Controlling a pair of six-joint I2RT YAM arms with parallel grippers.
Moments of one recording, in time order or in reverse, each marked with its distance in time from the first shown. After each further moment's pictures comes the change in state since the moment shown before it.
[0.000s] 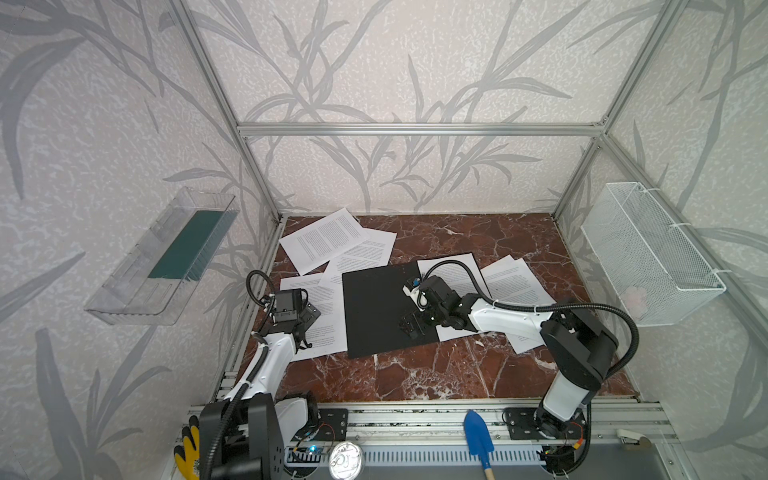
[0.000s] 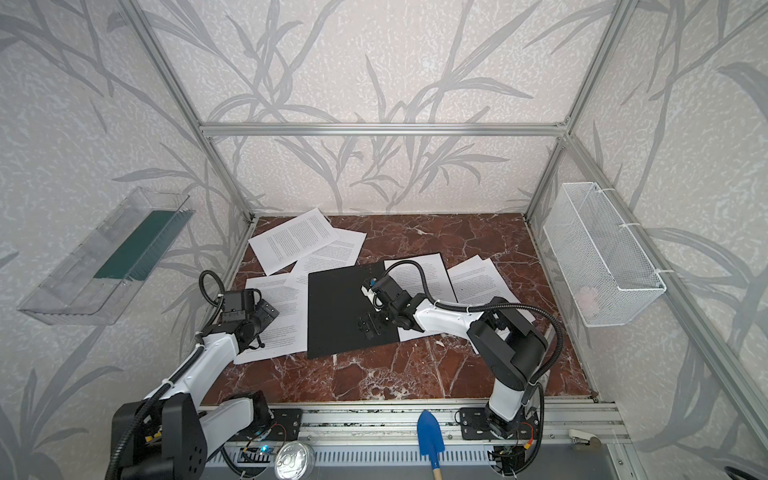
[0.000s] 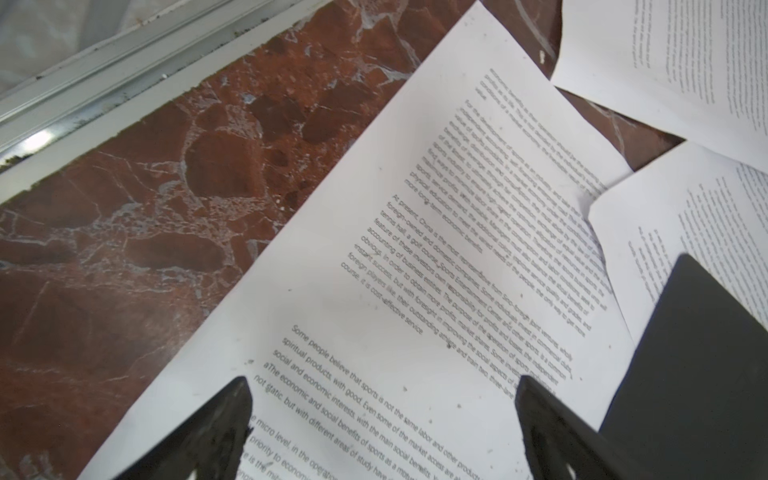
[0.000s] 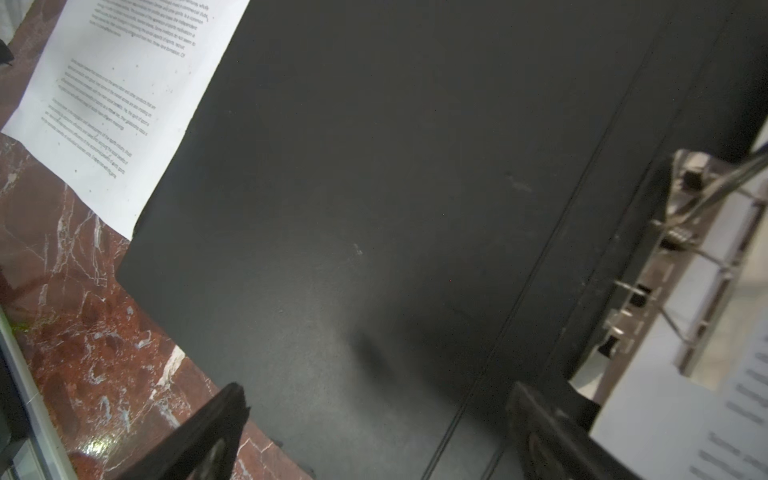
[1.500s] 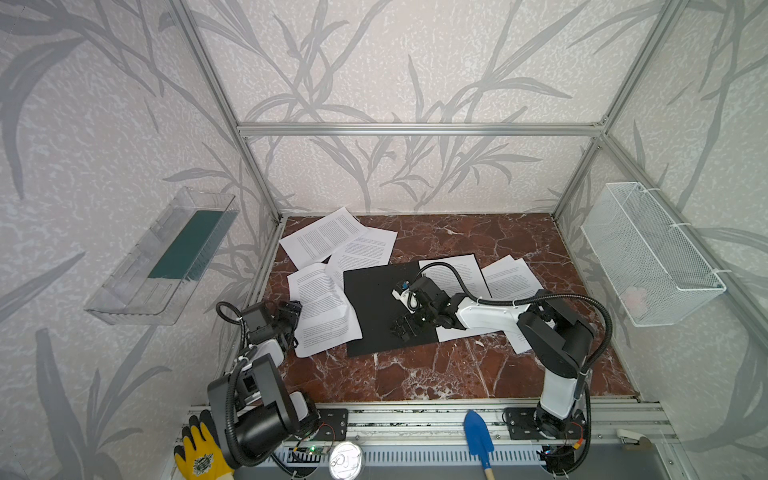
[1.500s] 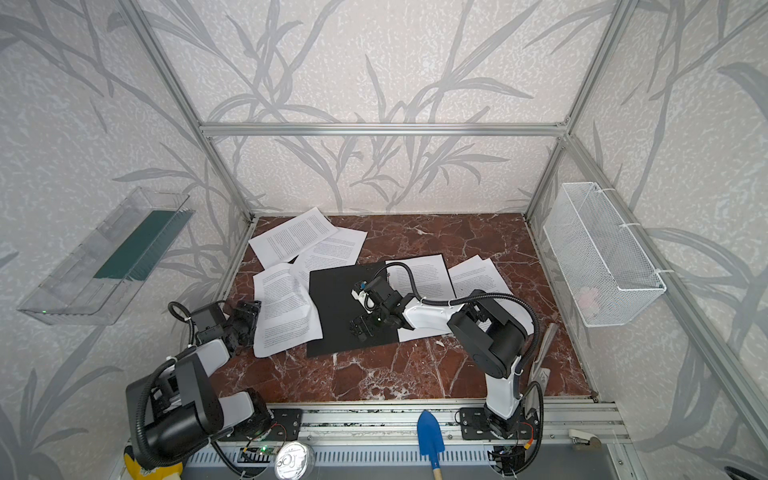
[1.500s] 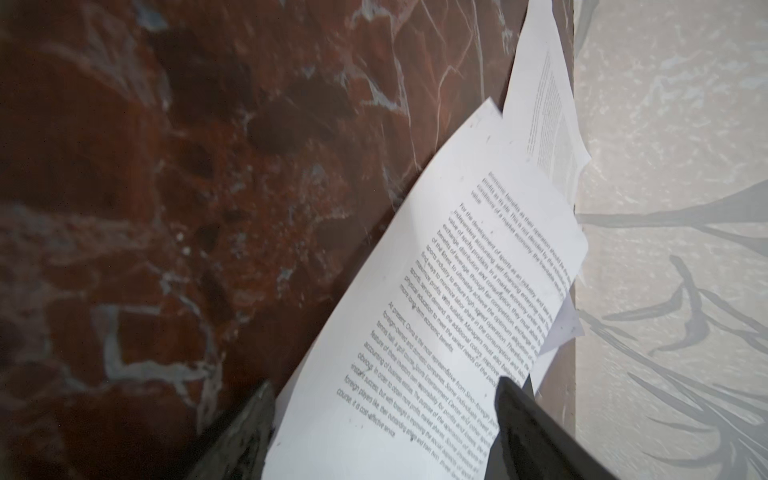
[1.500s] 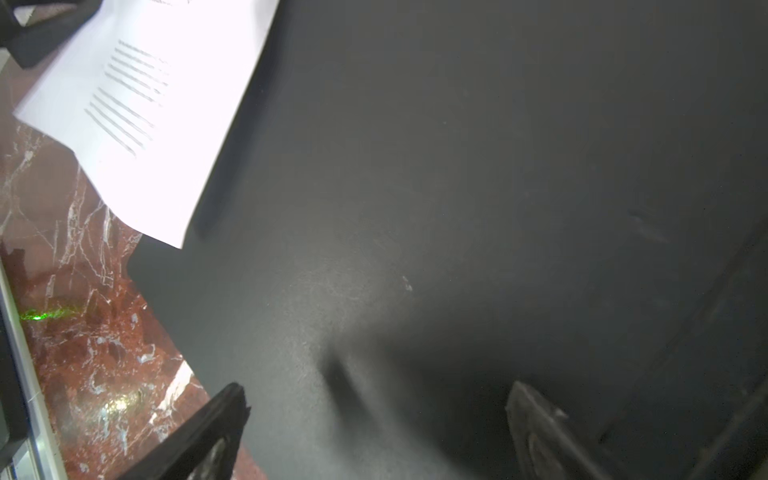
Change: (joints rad) left arm 0.343 0.106 -0.174 0.484 0.619 -0.194; right arm 0.017 0.125 0.071 0.043 -0.071 -0.016
